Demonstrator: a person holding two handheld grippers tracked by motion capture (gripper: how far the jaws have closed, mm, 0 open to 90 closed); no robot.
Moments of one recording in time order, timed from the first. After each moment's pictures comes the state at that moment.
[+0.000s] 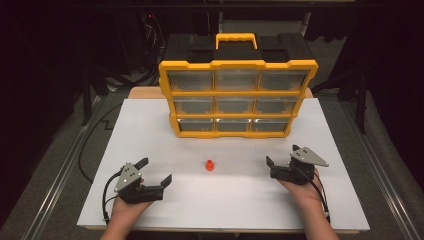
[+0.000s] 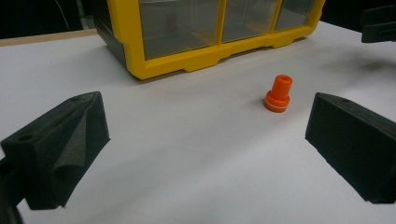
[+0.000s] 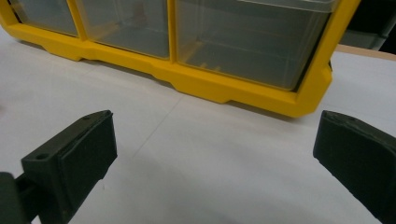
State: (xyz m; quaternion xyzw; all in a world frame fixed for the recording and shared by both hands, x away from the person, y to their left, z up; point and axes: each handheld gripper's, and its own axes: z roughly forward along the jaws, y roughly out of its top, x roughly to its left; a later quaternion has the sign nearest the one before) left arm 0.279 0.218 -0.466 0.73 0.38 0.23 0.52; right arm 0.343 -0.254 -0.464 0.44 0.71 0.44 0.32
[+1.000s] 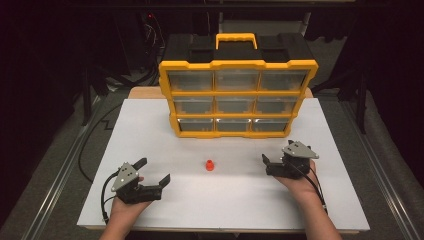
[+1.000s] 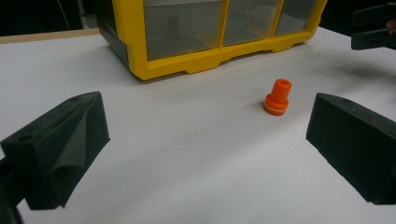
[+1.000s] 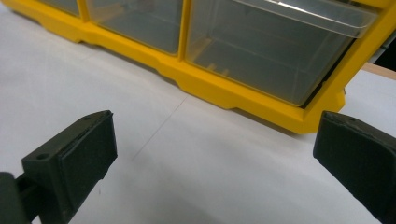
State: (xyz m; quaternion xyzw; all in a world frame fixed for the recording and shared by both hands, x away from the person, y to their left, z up) left arm 0.278 0.222 -0.464 0.72 0.39 0.23 0.53; right arm 0.353 -0.241 -0.453 0.41 0.75 0.40 0.34
